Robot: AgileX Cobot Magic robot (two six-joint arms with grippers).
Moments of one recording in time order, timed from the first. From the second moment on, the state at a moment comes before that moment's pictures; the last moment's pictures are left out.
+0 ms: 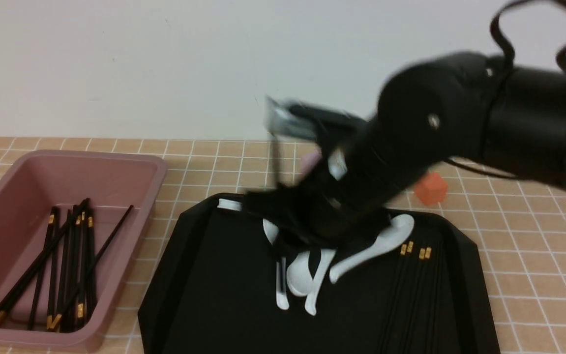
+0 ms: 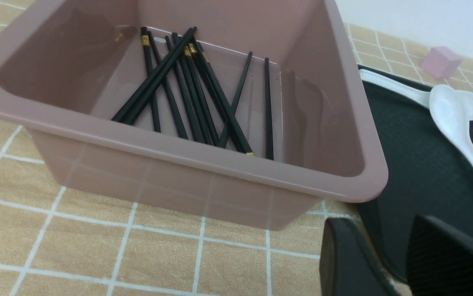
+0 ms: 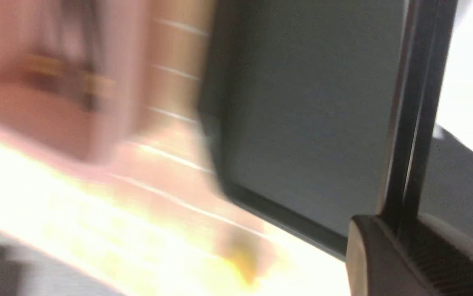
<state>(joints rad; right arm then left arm) 0.76 1.71 -1.49 0.31 0.80 0.49 -0.10 -0.01 0.03 -0.05 0.35 -0.27</state>
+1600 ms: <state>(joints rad) 0.84 2.17 -2.09 0.64 0.94 -0.14 -0.10 -0.01 0.03 -0.05 0.35 -0.27</state>
